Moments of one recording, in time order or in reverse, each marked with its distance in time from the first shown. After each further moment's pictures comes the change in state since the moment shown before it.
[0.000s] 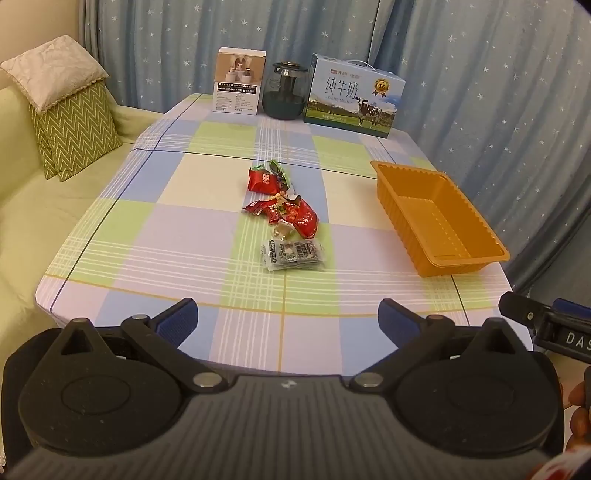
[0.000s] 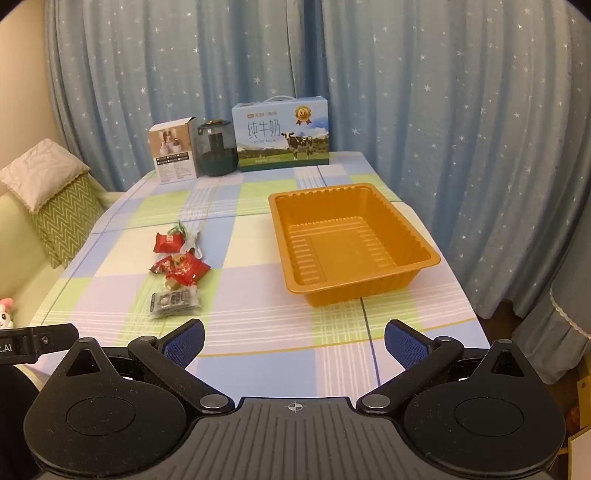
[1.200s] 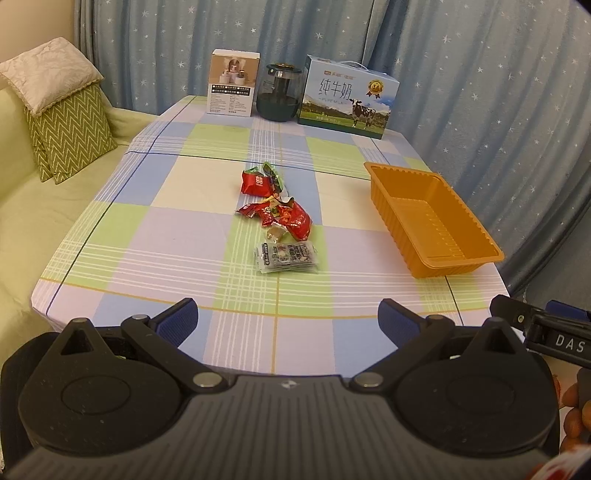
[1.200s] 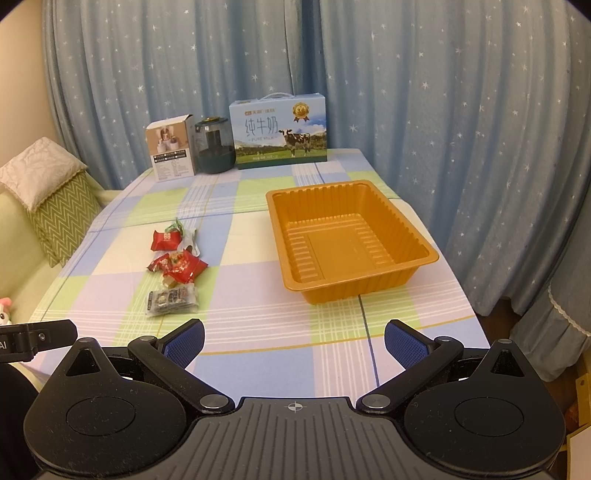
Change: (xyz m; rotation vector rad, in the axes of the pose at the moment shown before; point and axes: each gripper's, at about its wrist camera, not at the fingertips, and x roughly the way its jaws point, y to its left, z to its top) left arm -0.003 -0.005 0.003 0.008 -0.002 -0.015; right arm 0.004 -0.006 -0.001 0.004 0.007 -0.007
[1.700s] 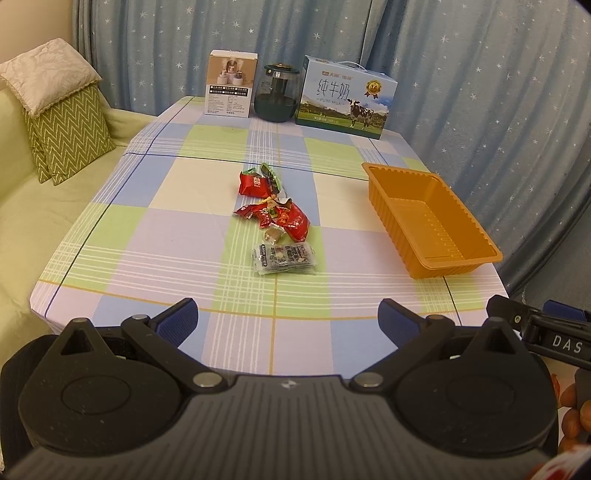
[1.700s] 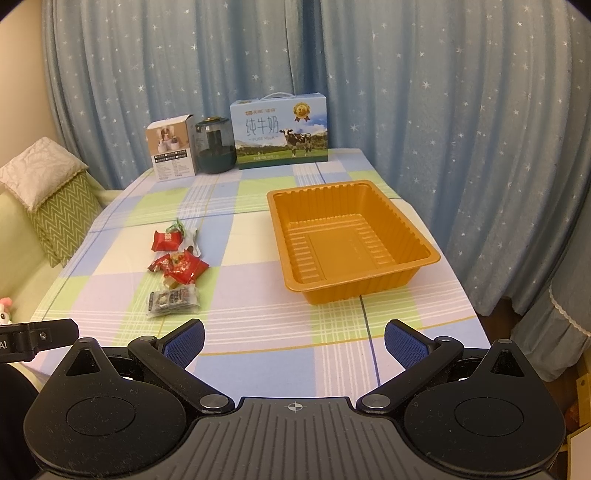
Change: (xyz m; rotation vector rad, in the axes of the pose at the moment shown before) left arm 0.000 -0.001 0.002 0.001 0.001 -0.003; right arm 0.000 0.001 0.001 0.000 0.001 0.000
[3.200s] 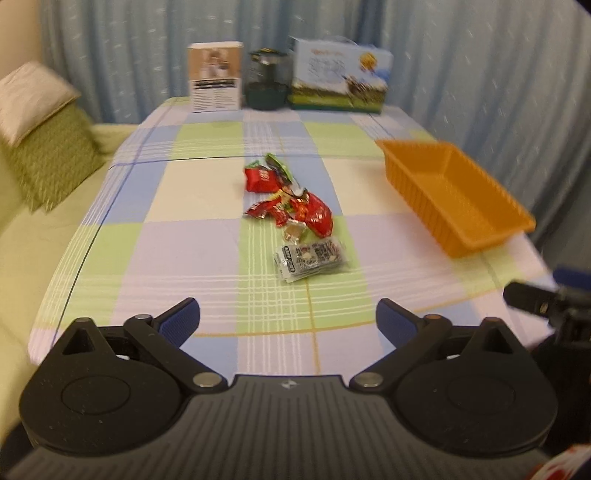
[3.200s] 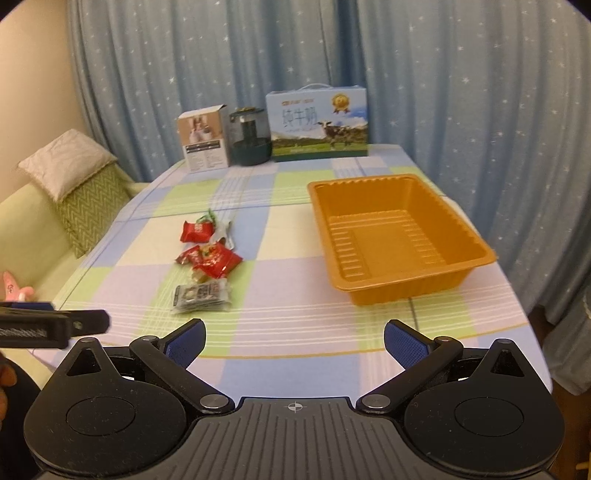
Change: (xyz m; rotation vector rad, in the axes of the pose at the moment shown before) left arm 0.069 0.024 0.007 0.187 0.038 0.006; right arm 0.049 0.023 -0.010 -0.038 0.007 0.122
